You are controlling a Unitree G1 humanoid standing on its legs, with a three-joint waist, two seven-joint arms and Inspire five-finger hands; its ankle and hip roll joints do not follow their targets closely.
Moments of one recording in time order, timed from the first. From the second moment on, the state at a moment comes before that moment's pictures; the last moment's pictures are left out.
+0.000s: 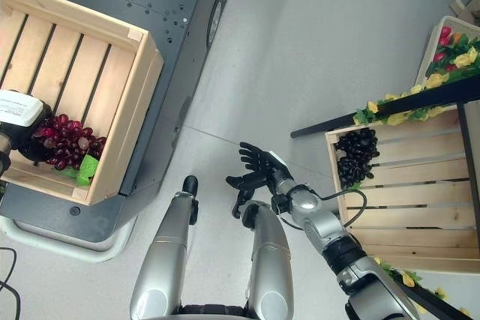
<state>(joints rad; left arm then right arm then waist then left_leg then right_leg) -0.76 1.16 -0.70 1.03 0.73 -0.18 0.37 -0.41 -0.50 0.50 0.39 0.60 0.05 0.07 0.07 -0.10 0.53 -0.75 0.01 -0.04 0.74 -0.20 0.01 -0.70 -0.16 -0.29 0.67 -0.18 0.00</state>
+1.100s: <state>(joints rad) -0.73 1.20 -0.73 1.07 0.82 -0.27 0.55 -0.38 -0.49 0.49 0.39 0.65 -0.01 0.06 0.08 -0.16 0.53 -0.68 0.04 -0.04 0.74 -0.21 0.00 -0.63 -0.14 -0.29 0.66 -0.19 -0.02</state>
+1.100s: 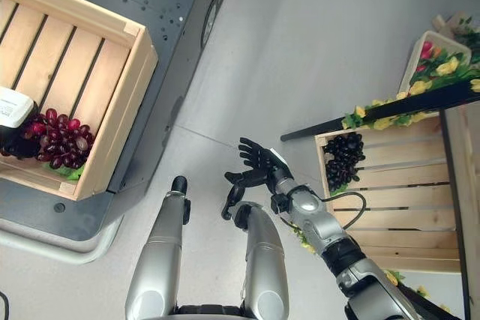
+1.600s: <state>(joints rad) -0.50 1.23 -0.53 0.90 0.87 -0.32 0.64 -0.28 -0.46 0.47 0.38 0.65 0.00 0.06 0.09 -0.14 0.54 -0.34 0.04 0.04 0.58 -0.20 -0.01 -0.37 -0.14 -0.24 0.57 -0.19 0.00</state>
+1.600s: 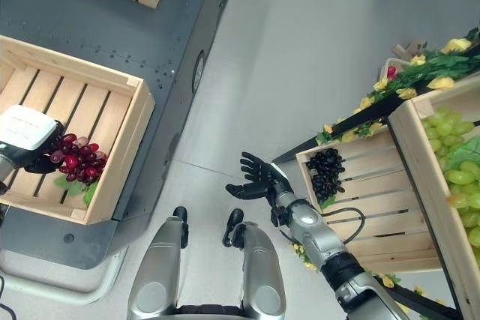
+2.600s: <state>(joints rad) -0.64 1.40 -0.49 0.59 0.89 -0.47 0.79 -0.27 -0.51 0.44 0.24 0.69 0.01 0.19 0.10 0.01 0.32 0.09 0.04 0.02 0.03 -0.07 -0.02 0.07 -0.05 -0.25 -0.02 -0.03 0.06</state>
